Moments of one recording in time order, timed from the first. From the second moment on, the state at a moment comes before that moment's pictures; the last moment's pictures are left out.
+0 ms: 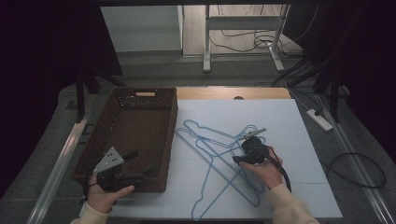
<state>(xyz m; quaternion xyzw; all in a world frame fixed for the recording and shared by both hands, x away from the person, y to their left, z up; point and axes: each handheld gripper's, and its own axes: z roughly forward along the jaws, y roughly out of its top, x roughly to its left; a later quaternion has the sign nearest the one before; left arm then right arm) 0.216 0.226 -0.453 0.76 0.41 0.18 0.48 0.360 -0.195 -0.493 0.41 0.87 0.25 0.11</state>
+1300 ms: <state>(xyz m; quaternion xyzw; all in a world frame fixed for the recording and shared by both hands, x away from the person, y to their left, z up) 0.213 0.221 -0.444 0.76 0.40 0.18 0.49 0.350 -0.204 -0.472 0.42 0.84 0.33 0.11</state>
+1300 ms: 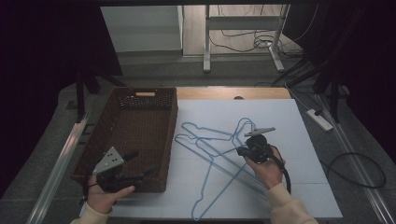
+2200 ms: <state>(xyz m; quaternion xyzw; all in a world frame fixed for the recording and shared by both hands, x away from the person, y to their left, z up) 0.263 0.146 -0.383 0.82 0.30 0.17 0.46 0.325 -0.247 -0.414 0.33 0.82 0.46 0.07</state>
